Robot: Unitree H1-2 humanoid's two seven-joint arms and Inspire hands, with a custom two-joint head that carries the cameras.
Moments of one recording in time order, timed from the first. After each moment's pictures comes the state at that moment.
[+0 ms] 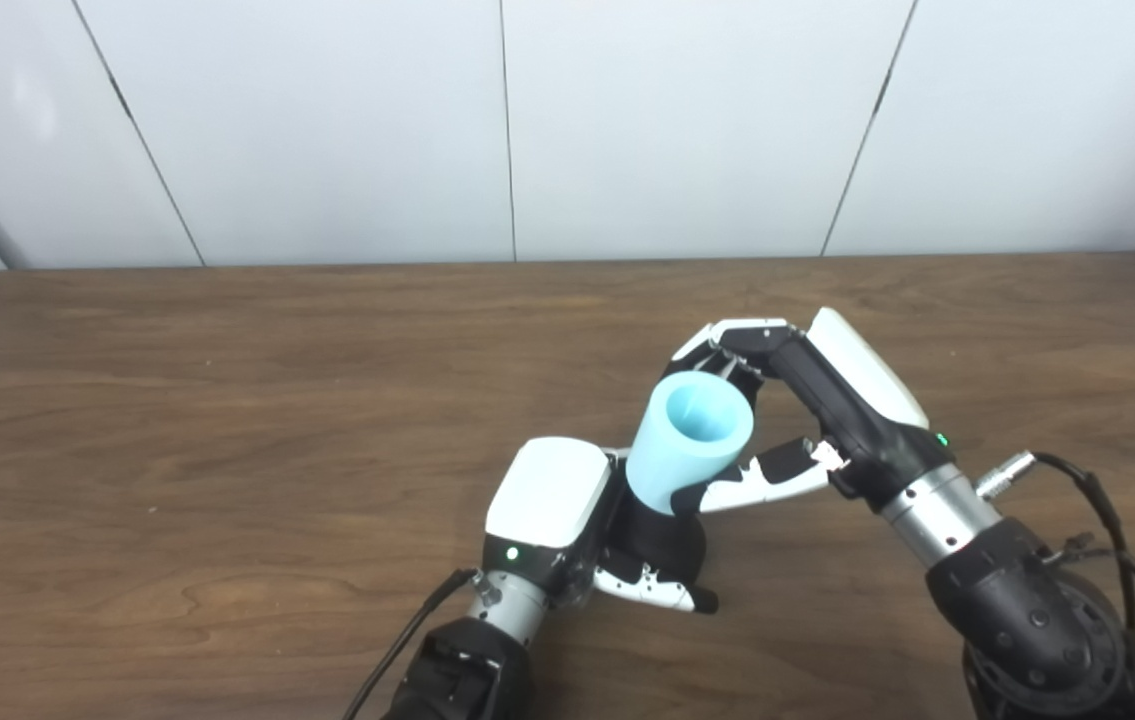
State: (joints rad) left arm -0.15 0.09 -0.64 -0.09 1.10 0.22 -0.04; right arm -0.16 -0.24 0.13 -0.71 -0.56 0.37 0.47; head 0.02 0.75
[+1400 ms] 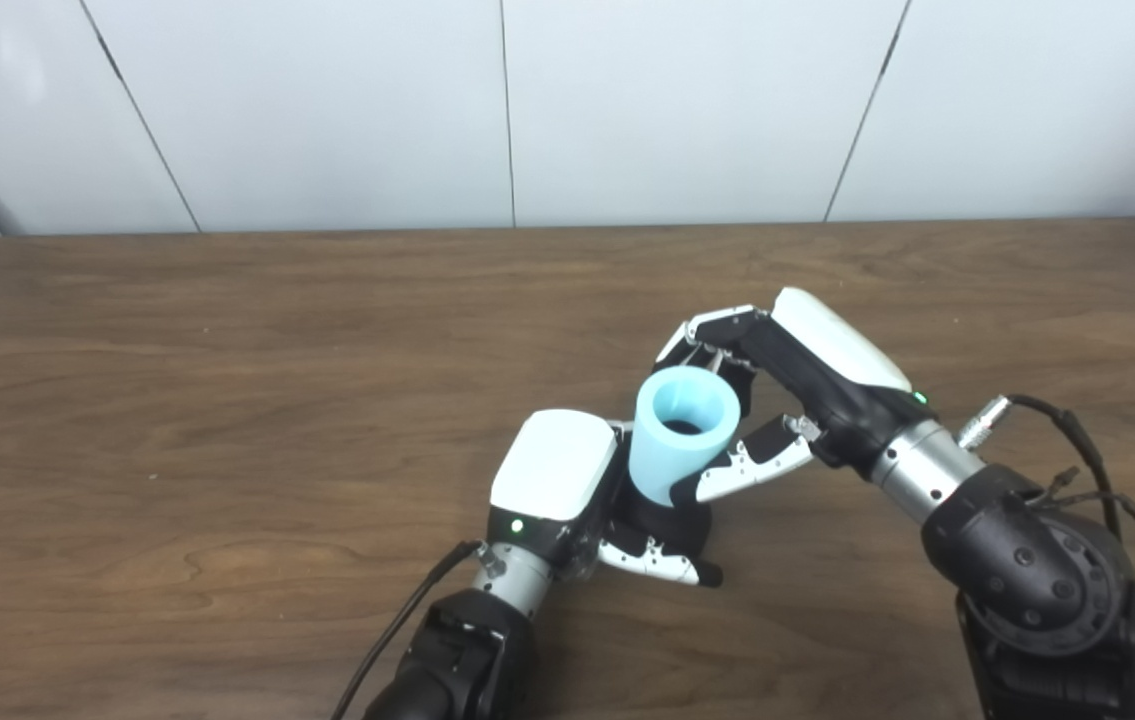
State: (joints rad) left arm -0.15 0.09 -0.66 -0.10 1.10 0.23 -0.05; right arm -0.20 -0.22 0.13 -0.74 -0.71 0.47 0.72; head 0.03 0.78
